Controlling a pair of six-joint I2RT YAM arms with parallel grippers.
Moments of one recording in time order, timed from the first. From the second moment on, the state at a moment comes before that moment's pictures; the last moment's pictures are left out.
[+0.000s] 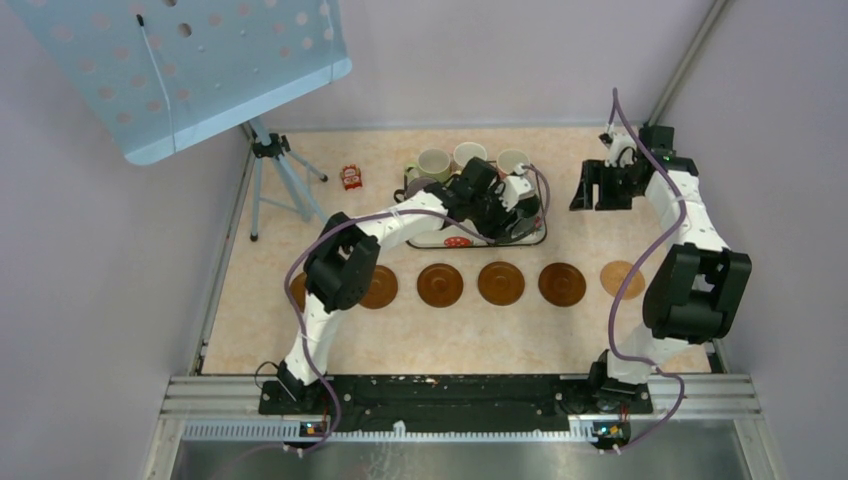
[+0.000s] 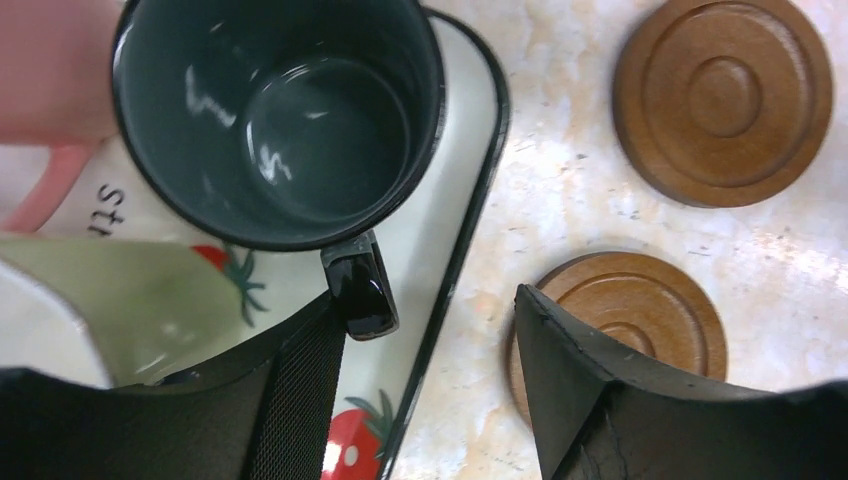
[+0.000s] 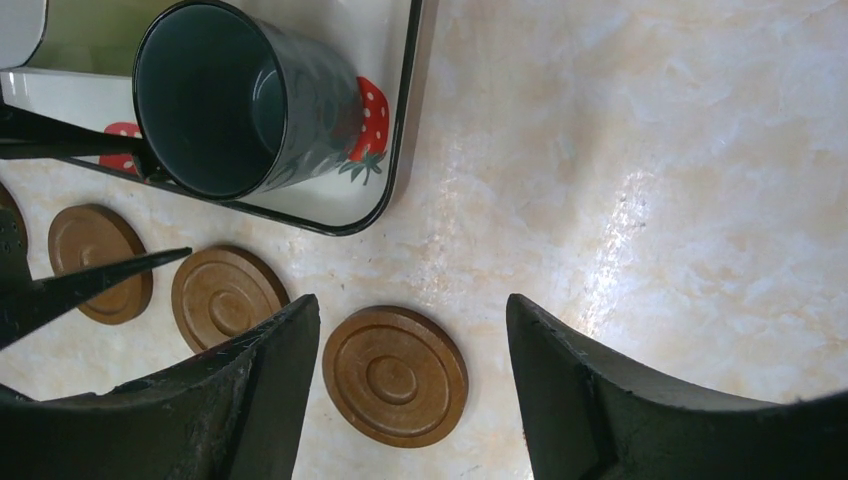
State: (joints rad) left arm -0.77 2.17 1.75 -0.33 0.37 0.23; right arm -0.17 1.64 1.39 -0.79 -0.45 -0.16
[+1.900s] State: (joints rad) left arm -0.33 1.77 1.53 -0.45 0.78 0.11; right arm 0.28 1.74 1.44 -1.19 -0.46 -2.07
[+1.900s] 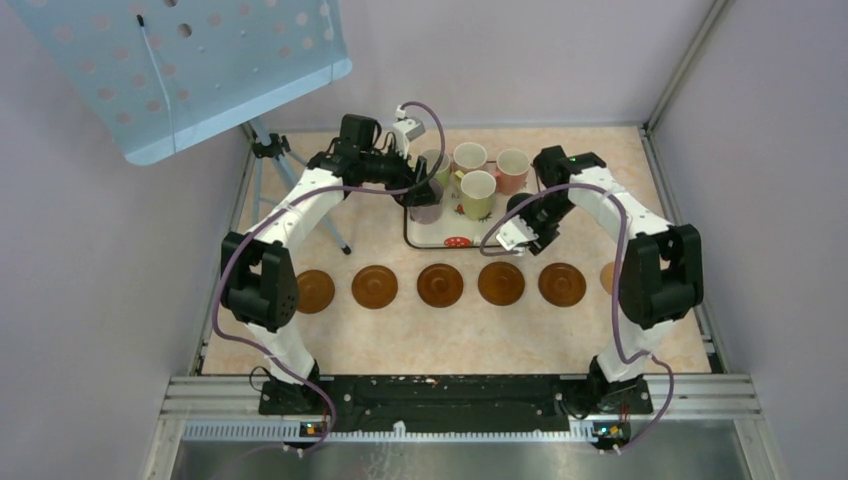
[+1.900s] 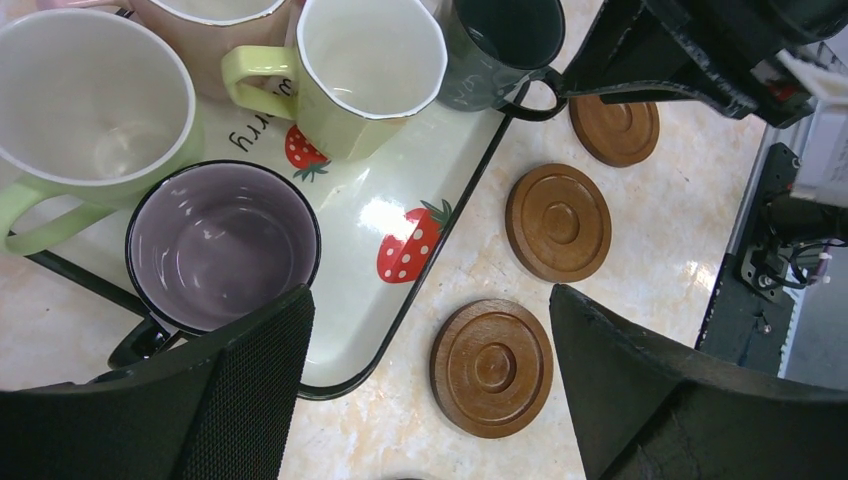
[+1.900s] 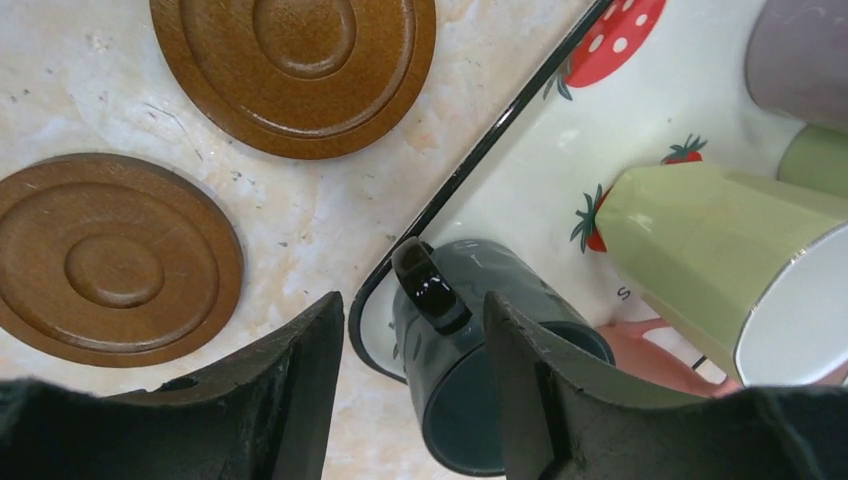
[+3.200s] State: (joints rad) left arm -0.32 1.75 1.51 -0.43 0.79 0.10; right arm 0.36 1.94 1.52 -0.95 -0.20 -2.09
